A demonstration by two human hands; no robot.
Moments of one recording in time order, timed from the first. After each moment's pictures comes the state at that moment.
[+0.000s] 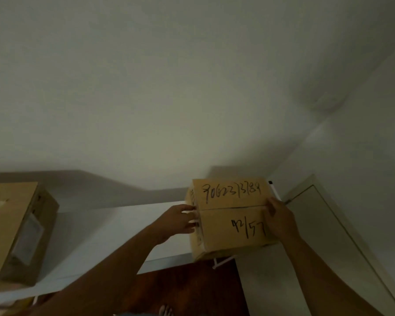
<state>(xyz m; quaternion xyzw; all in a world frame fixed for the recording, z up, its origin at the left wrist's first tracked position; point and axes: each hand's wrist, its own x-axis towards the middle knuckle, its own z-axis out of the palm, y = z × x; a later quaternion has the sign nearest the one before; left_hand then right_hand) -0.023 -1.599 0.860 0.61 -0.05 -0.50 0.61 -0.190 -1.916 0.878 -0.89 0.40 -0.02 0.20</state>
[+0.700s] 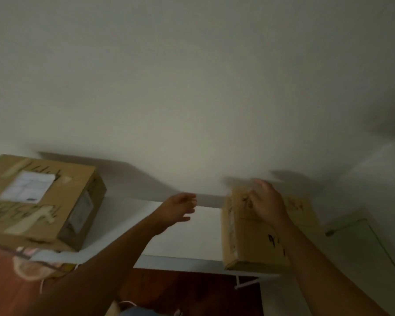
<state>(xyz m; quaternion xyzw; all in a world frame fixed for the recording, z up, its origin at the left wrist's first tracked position) 0.000 -1.532 0.879 0.66 -0.04 -0.36 0.65 -0.078 -1.835 0.925 -0.92 0.23 -0.05 0.31</state>
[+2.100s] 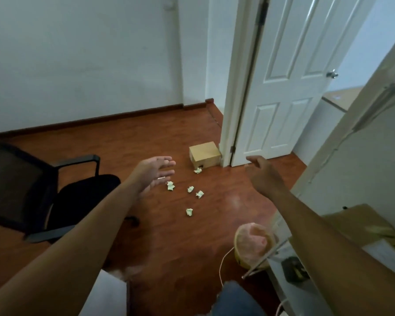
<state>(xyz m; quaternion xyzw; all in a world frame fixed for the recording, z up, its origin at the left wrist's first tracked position) -0.281 -0.704 0.976 0.56 0.44 0.20 0.67 0.008 -0.903 0.964 -0.83 -0.37 0.18 0.38</state>
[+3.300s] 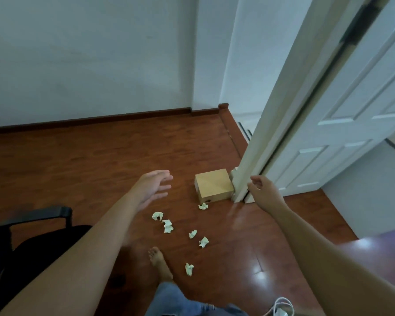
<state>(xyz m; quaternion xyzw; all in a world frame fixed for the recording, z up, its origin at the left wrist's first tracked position) -0.053 -0.195 0.898 0.50 0.51 0.13 0.68 0.270 -0.387 0.873 -0.86 -0.33 0.26 0.30</state>
